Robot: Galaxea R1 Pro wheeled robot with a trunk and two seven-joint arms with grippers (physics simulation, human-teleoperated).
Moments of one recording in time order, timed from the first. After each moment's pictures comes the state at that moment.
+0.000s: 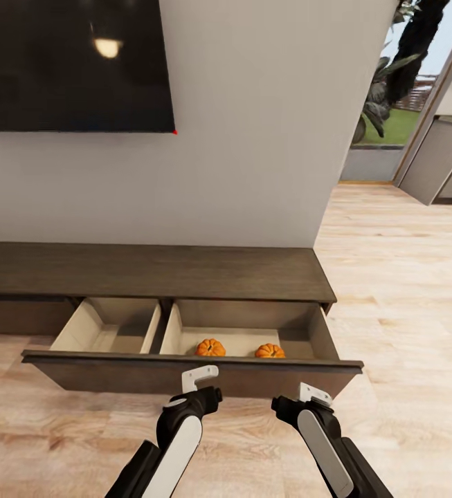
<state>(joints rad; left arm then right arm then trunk) -0.30 -0.16 -0.48 -1.40 0.71 0.62 0.85 -0.32 0.01 0.27 -1.23 -0.78 0.62 -0.68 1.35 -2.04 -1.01</state>
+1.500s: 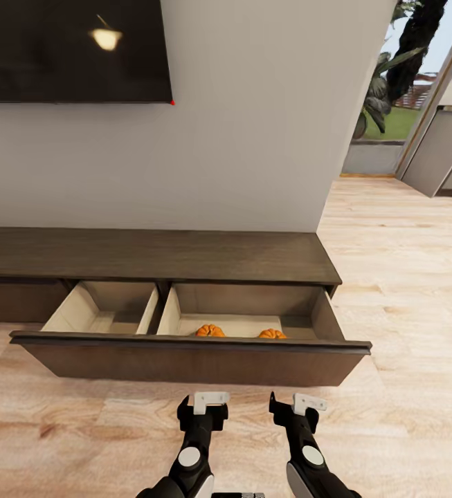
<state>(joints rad) -0.30 -0.15 -0.59 -0.97 0.30 0.06 0.54 -0.31 0.02 0.40 -0.87 -0.38 -0.10 -0.43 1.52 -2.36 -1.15</state>
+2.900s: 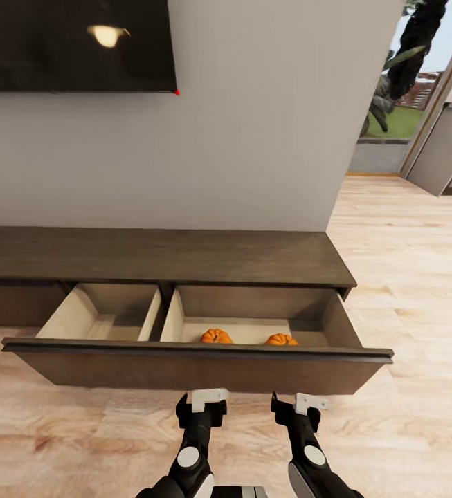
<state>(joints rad) -0.30 -0.15 -0.59 -0.97 0.30 0.01 0.55 -0.31 0.01 0.40 -0.88 -0.38 -0.11 -0.43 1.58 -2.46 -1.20</state>
